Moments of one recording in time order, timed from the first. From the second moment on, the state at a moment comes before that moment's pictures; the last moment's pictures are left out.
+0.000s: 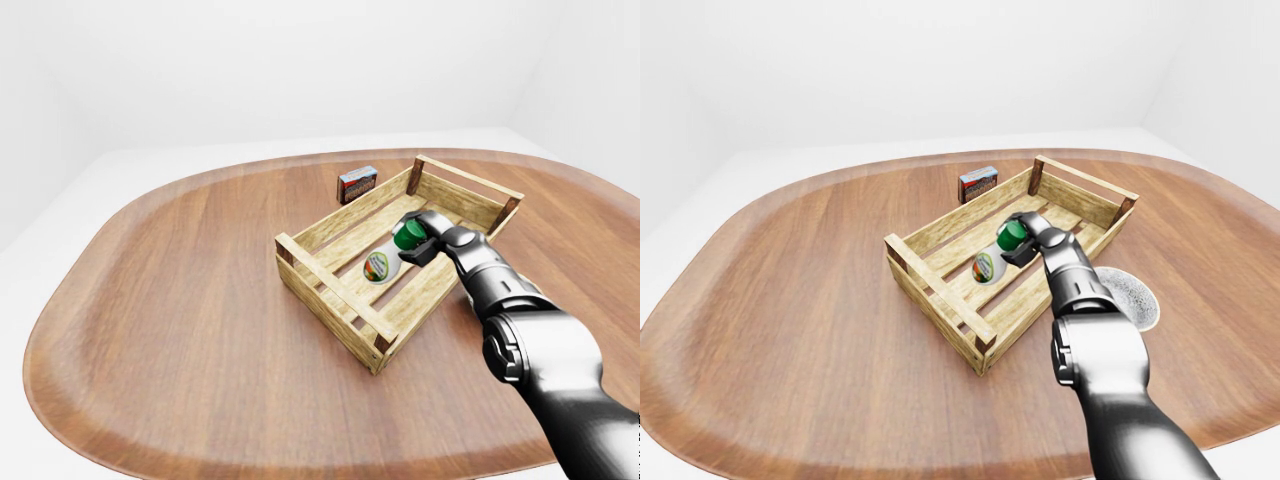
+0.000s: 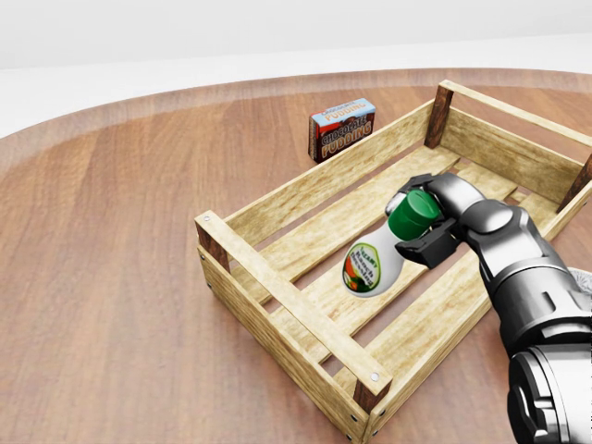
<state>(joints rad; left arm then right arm) -0.10 0.58 0.95 -0.42 -0.59 0.09 -0.01 -1.09 -0.35 -0.10 1.36 -0.46 0.09 0.31</state>
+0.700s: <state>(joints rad) -0.10 0.57 0.94 -0.41 -0.57 0.09 -0.02 -1.09 -0.34 -0.04 1.37 -0.82 0.09 0.19</state>
